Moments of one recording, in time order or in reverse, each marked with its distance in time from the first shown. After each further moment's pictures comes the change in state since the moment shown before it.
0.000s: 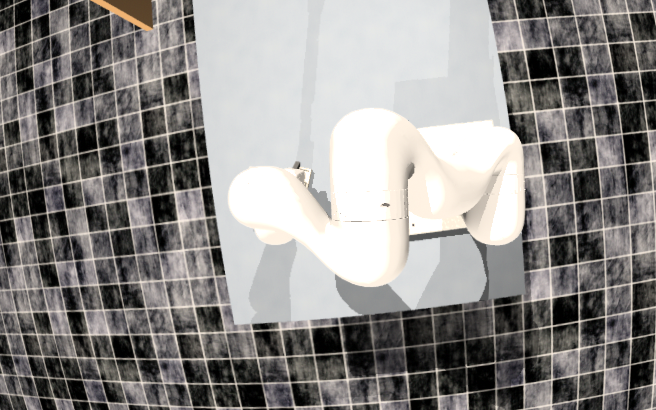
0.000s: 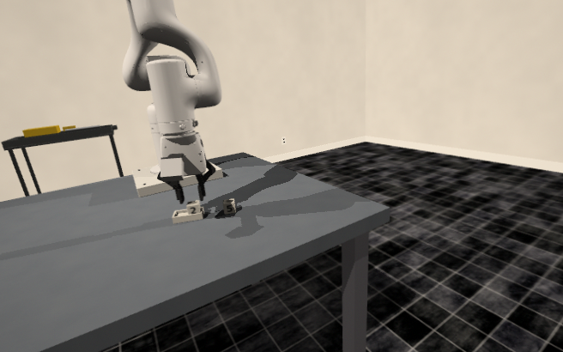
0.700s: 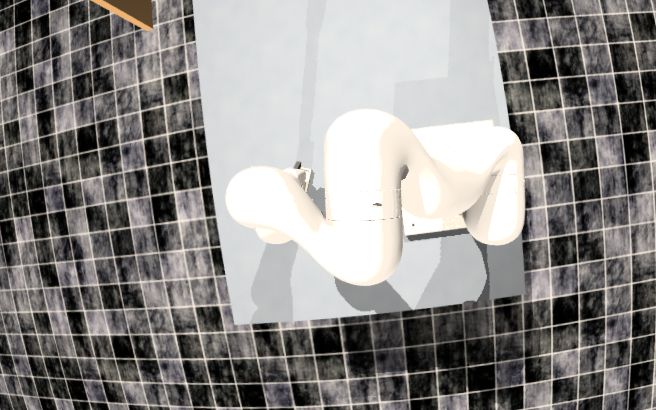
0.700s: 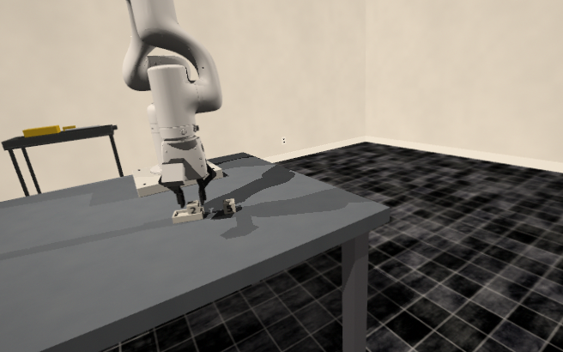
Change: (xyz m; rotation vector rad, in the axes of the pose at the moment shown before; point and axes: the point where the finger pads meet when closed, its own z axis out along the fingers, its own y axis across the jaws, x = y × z) arm 0.000 0.000 0.012 0.000 0.000 0.000
